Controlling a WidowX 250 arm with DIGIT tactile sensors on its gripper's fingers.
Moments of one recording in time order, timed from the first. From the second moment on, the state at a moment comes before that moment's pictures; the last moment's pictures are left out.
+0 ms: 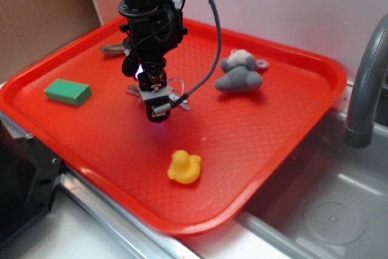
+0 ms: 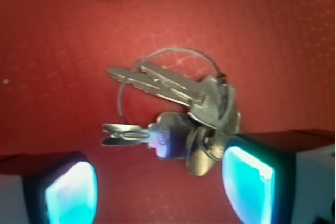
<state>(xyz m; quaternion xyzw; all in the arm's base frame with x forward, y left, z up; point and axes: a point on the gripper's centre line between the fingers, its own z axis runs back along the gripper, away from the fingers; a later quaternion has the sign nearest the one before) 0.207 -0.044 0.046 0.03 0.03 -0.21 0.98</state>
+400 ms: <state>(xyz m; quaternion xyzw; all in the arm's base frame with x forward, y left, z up) 0.205 -0.072 0.038 0.00 0.04 -0.24 0.97</state>
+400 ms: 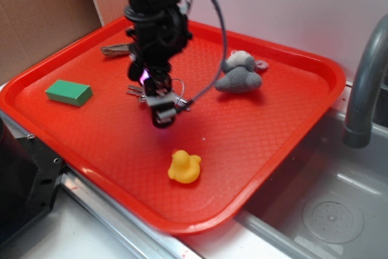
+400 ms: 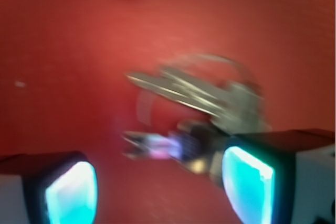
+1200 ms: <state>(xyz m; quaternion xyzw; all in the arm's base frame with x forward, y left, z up) 0.177 -0.131 0.084 -0.03 -0.02 -0.34 0.94</state>
